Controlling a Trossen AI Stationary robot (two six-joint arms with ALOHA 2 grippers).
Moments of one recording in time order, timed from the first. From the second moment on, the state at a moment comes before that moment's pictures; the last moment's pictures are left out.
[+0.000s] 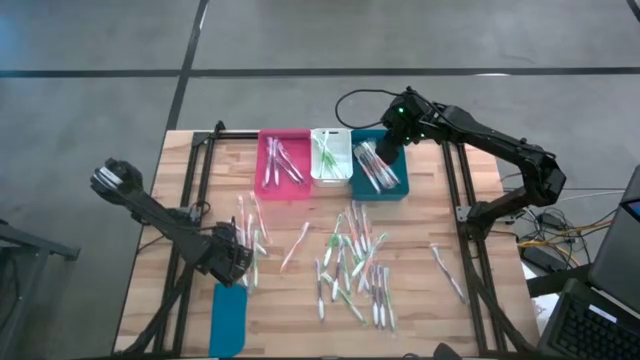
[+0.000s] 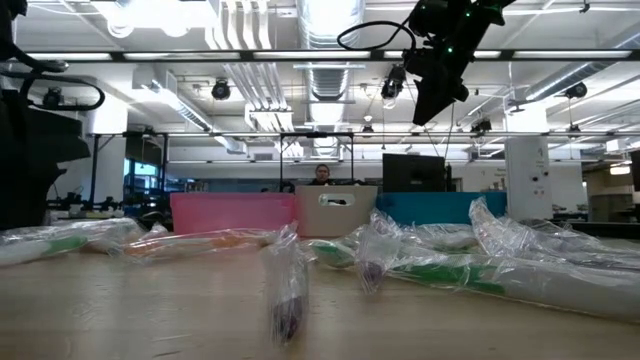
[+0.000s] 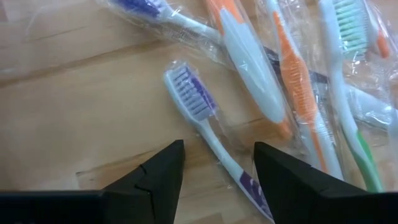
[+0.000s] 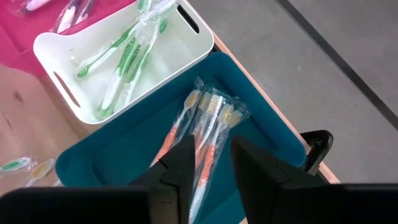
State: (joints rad) left arm -0.66 1.32 0.55 -0.81 -0.32 -1.98; right arm -0.62 1.42 1.30 -0.82 0.08 -0.01
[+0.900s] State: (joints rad) left arm -0.66 1.27 0.58 -0.92 -0.38 -1.98; right arm -0.62 1.42 1.30 -0.82 0.08 -0.01
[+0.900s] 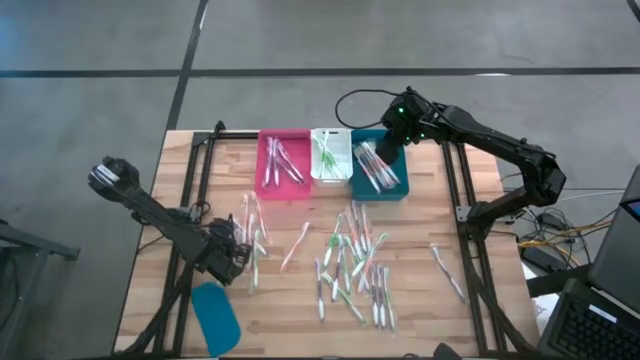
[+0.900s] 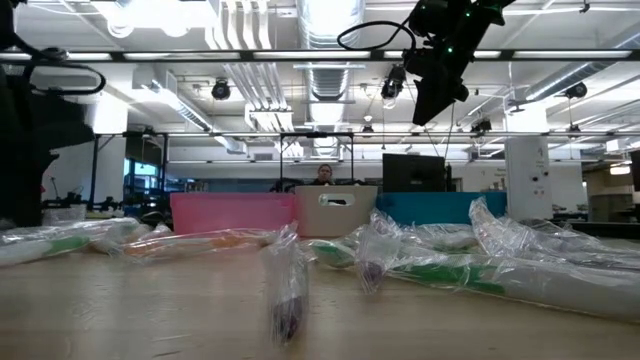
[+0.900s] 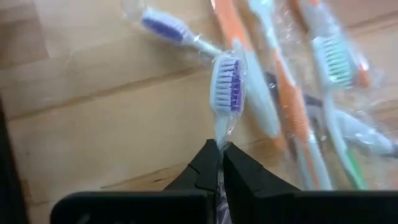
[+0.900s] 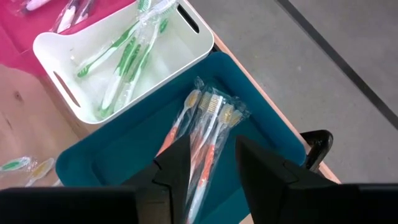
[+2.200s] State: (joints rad) left arm 0.26 1.04 0.94 -0.33 -0.51 -0.59; right arm -0.62 1.42 1.30 -0.82 0.08 -0.01
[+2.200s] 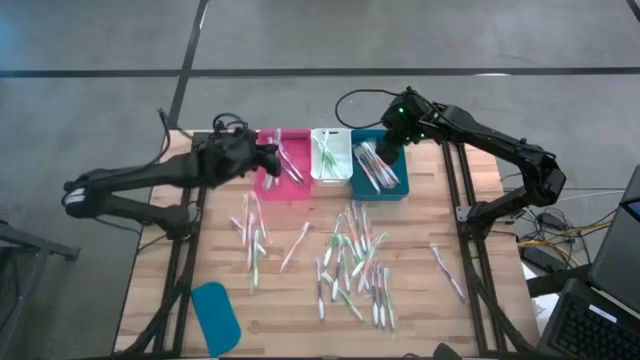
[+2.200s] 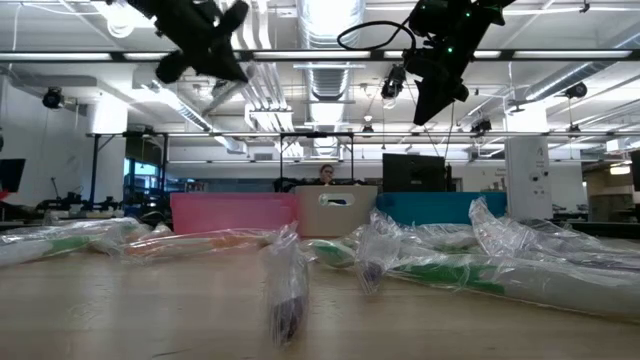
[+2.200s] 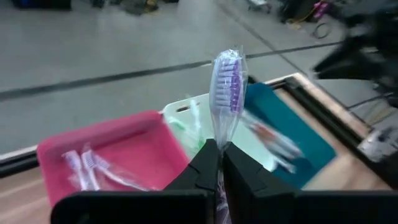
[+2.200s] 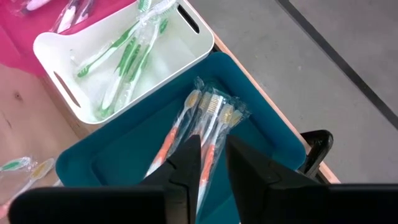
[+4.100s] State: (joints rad) left arm 0.63 1.53 0.97 -0.32 -0.05 -0.52; right arm -0.62 1.42 1.30 -0.82 0.08 -0.01
